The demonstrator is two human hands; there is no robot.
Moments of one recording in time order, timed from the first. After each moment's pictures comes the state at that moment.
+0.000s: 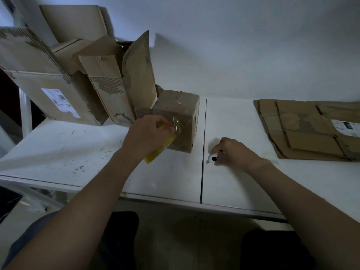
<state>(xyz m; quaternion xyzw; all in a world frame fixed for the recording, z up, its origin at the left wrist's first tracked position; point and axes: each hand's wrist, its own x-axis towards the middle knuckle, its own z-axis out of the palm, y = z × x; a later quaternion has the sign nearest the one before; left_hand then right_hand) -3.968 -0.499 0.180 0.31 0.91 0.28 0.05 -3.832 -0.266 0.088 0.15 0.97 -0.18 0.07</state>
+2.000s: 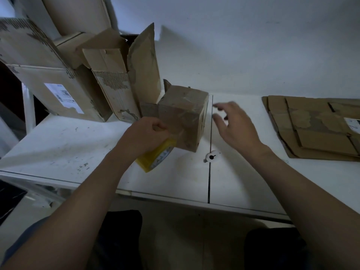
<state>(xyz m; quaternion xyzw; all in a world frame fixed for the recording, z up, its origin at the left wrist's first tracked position) -3.983 -0.518 0.175 0.27 0.92 0.25 0.13 -3.865 -0.285 0.126 0.17 0.92 -0.24 -0.25</state>
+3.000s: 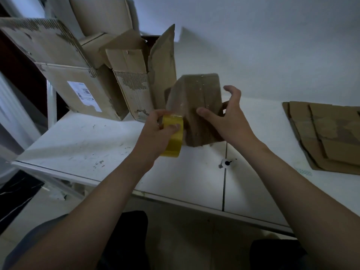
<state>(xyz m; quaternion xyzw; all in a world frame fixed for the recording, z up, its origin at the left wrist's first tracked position) -3.971 -0.530 0.170 0.12 0.79 0.59 0.15 -3.910 -0.334 0.159 0.17 0.81 -0.51 -0.23</state>
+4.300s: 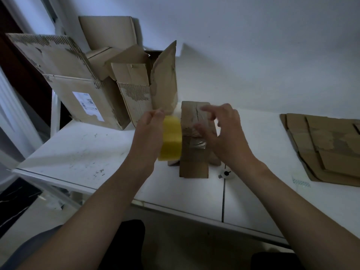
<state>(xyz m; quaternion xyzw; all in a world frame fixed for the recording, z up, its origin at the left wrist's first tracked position) -3.961 -0.528 0.209 0.06 0.73 0.67 0.12 -3.889 -0.360 0.172 0.09 0.89 -0.34 -0.29</state>
